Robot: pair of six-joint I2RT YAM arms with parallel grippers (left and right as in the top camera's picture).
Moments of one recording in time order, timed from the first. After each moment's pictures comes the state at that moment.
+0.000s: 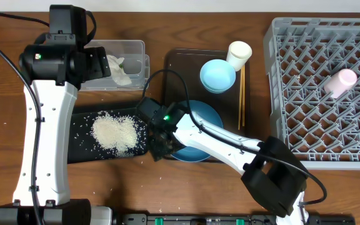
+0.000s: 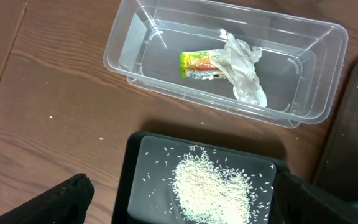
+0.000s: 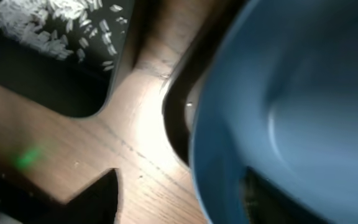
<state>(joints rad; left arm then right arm) -0.03 1.58 1.77 -1.26 -0.30 -0.22 0.97 2.03 1.56 -0.96 -0.15 0.51</state>
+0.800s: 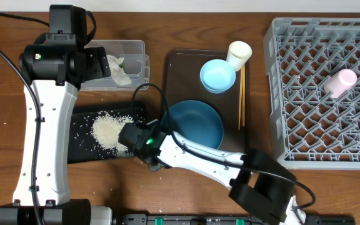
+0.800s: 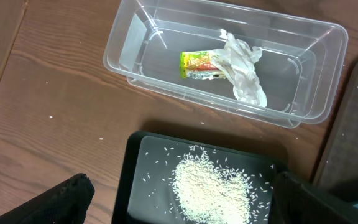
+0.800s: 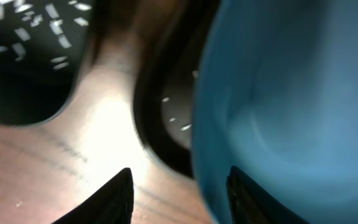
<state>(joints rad) -0.03 1.58 1.77 -1.26 -0.30 -0.22 1.12 2.07 1.55 -0.99 0.16 0.65</state>
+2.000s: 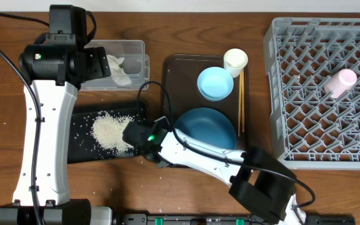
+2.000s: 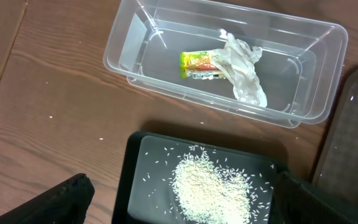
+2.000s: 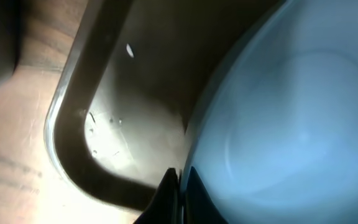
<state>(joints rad) -0.03 1.58 1.77 -1.26 -0.30 -0.22 1.09 2.07 1.57 -1.08 0.23 0.67</state>
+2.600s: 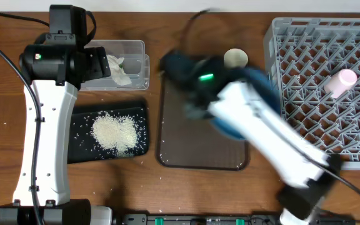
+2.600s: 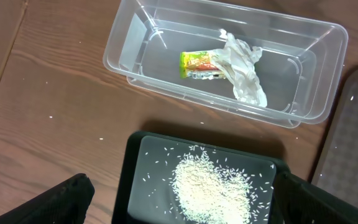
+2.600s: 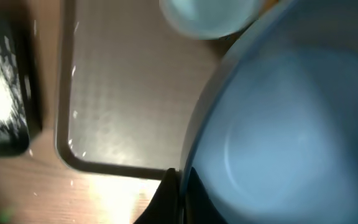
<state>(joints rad) -0.03 1.58 1.77 -1.26 -0.30 -0.22 0.76 1.86 2.05 -1.59 0.24 0.66</state>
